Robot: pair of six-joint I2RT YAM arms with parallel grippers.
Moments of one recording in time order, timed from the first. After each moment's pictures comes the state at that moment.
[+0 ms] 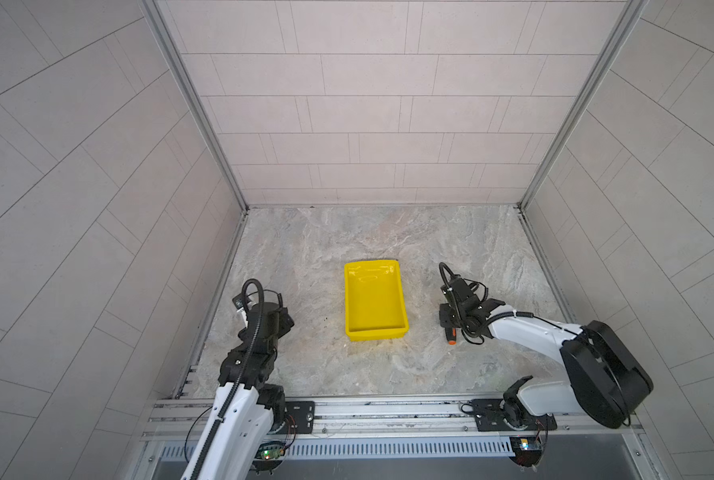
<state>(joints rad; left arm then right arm) -0.11 0.52 0.39 -0.60 -0.34 -0.63 0.52 1.32 0.62 -0.39 0.21 0.52</state>
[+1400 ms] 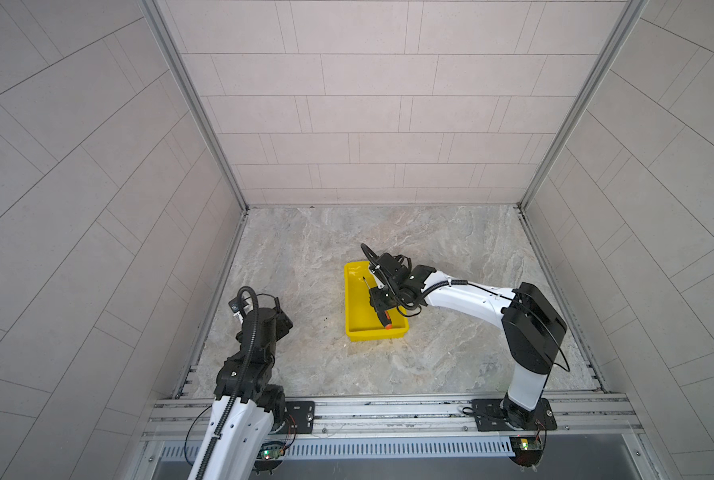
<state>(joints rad) -0.11 0.41 0.38 -0.63 -0.35 -0.63 0.82 1.83 1.34 -0.56 -0.04 0.51</state>
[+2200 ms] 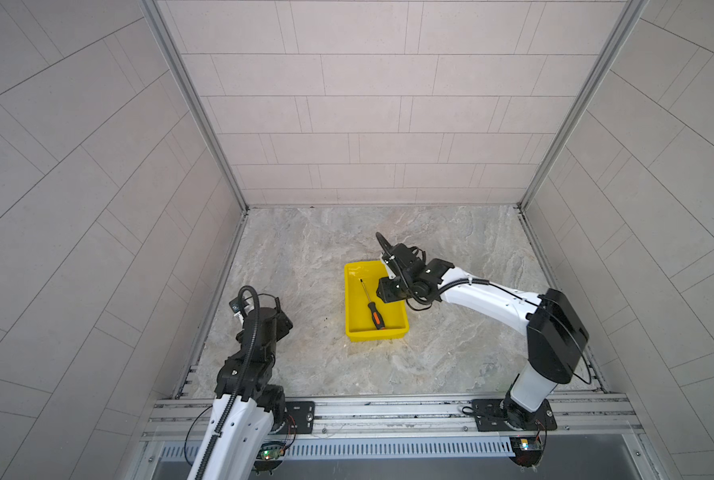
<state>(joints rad) -0.11 0.43 0.38 -0.63 -0.35 -0.63 0.75 1.63 1.28 -0.60 -0.03 0.54</state>
